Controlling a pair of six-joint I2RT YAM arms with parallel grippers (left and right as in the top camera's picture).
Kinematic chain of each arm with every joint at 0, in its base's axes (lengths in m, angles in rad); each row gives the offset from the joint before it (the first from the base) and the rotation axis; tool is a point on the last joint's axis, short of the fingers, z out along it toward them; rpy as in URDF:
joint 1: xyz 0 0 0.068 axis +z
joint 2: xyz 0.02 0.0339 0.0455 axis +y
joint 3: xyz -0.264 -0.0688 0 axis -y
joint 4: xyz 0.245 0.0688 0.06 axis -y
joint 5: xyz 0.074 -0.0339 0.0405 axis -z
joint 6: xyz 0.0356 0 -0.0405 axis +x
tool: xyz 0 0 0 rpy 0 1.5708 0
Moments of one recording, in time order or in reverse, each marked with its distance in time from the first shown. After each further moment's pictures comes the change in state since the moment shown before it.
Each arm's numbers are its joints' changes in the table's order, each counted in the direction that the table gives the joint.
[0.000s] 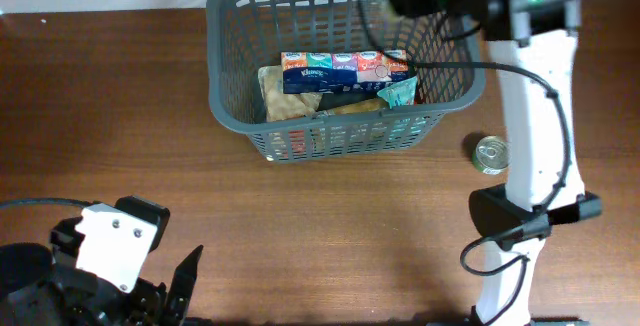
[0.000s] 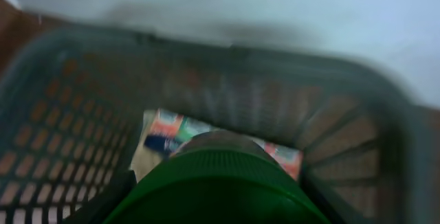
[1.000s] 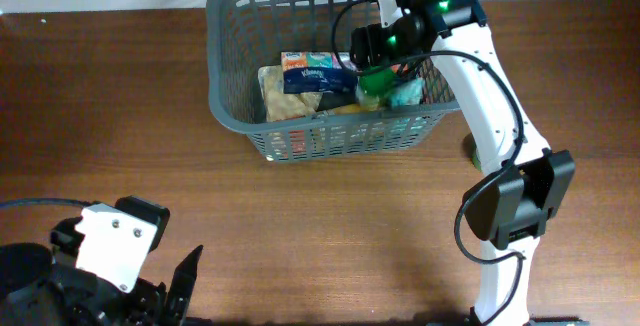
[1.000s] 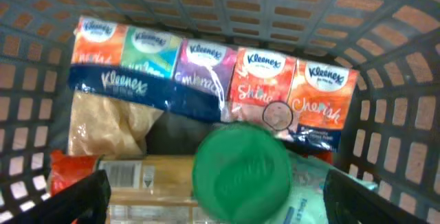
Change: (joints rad) left arm 0.000 0.000 0.000 0.000 0.000 0.000; right arm 0.036 0.013 -0.518 0.193 0.036 0.059
